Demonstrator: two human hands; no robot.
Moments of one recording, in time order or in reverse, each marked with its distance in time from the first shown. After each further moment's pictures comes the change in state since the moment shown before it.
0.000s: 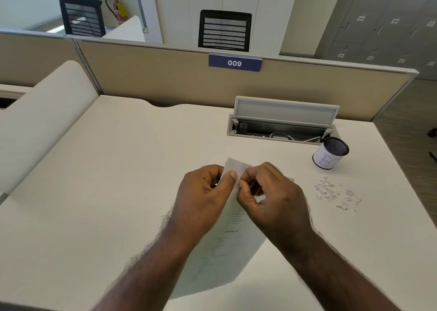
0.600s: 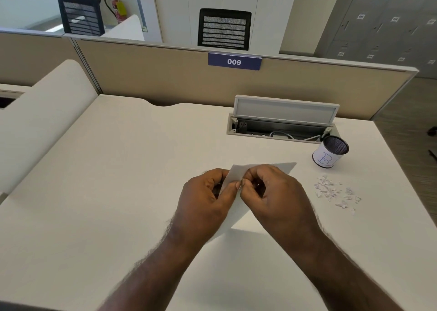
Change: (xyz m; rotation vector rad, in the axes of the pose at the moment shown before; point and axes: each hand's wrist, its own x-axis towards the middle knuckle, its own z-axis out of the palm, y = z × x) left_hand -0.003 -0.015 0.005 0.077 -0.021 0.111; right_hand 0.007 -0.010 -0.015 0.060 -0.205 0.271
